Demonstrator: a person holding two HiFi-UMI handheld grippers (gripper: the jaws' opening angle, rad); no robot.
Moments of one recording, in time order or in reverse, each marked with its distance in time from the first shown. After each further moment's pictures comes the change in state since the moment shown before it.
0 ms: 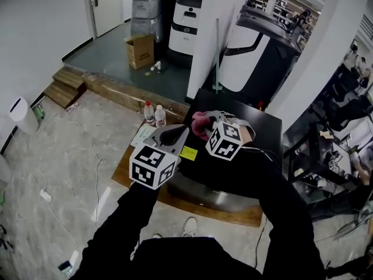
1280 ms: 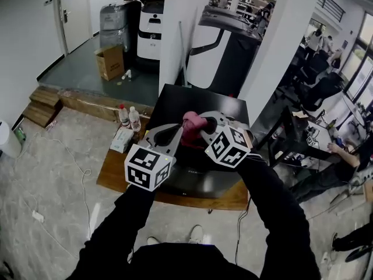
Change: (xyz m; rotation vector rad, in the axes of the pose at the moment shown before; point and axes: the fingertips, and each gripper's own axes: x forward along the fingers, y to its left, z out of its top) left arm -0.018 -0.125 0.026 0.033 -0.082 -0.129; right arm -0.171 0.035 -0.020 0.131 -0.076 -0.170
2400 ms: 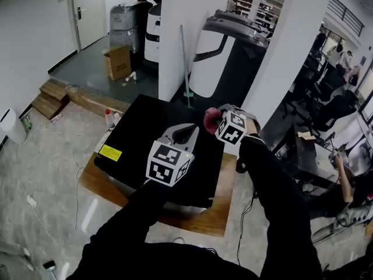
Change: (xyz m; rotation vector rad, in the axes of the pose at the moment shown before) left arm 0.250 -0.073 -0.003 0.023 0.040 0.110; right arm 0.056 -0.167 -0.292 -0.078 0.251 0.049
